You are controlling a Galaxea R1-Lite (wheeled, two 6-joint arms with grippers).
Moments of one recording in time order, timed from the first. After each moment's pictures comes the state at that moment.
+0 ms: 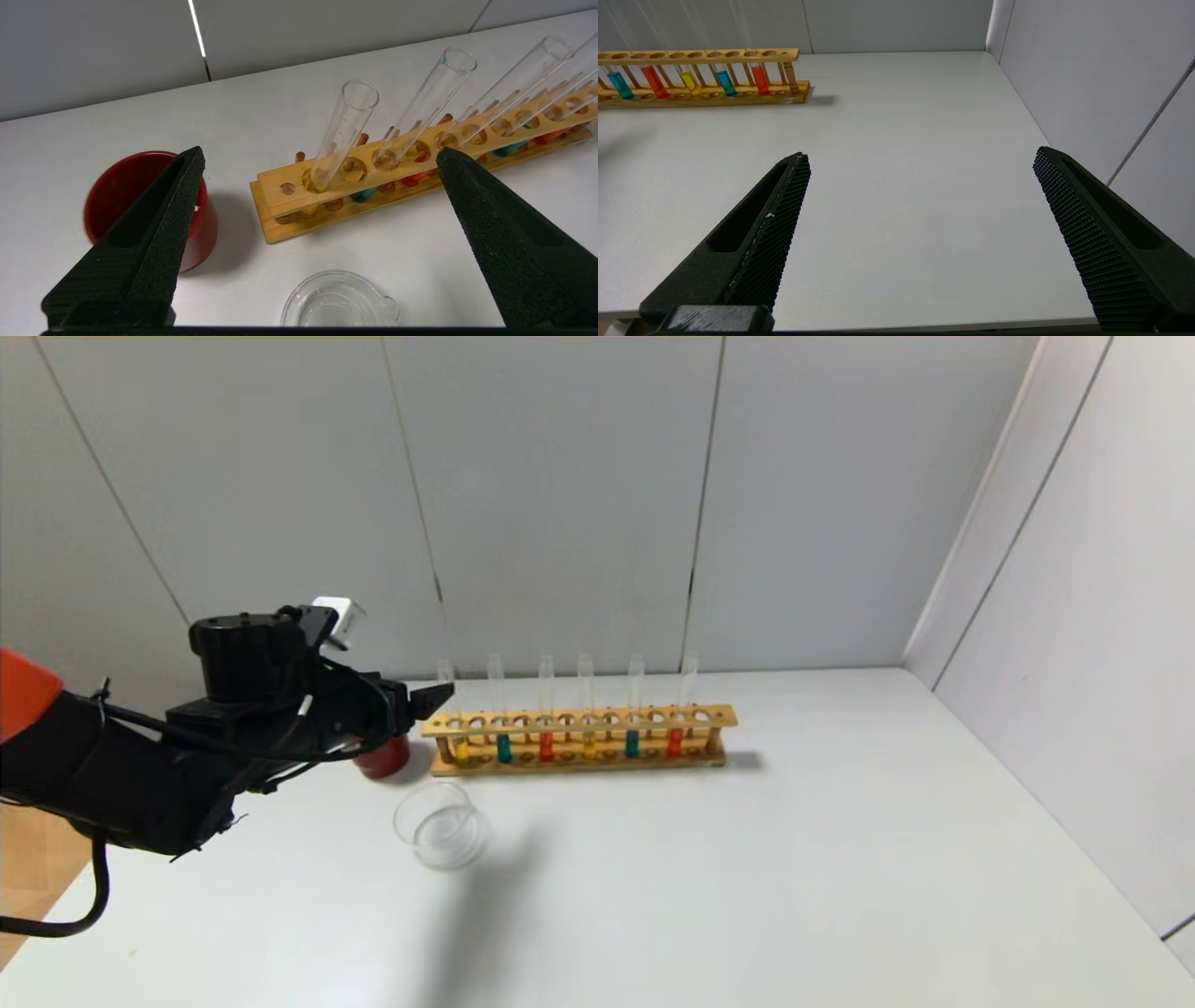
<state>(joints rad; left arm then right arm) -0.15 1.90 -0.78 -0.88 -0.19 -0.03 0.00 0.00 0.00 0.00 -0.01 0.01</state>
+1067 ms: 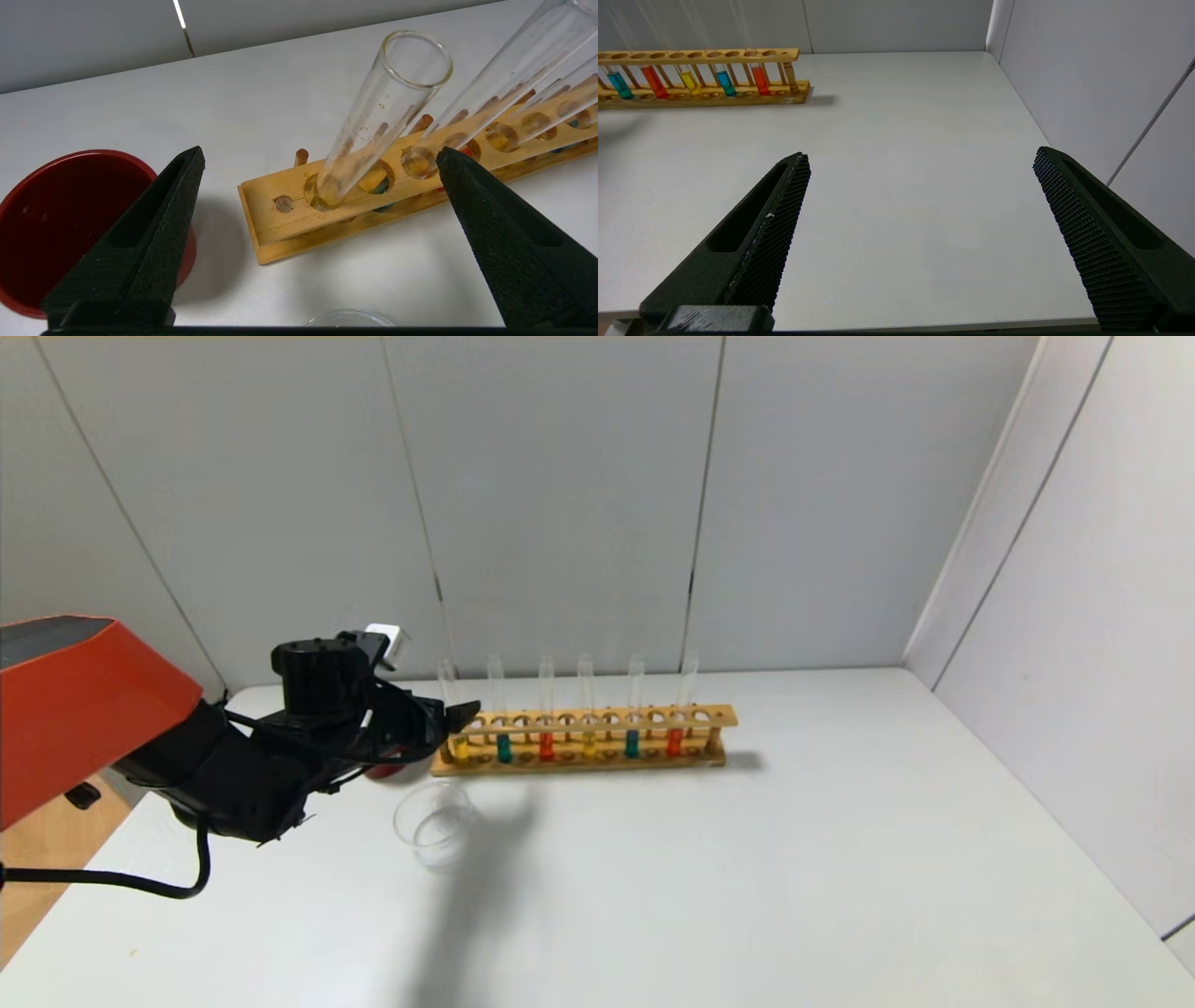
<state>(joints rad) -0.18 2.10 -0.89 -0.93 -0.15 -0.03 0.00 0.00 0.00 0.00 -0.01 0.01</state>
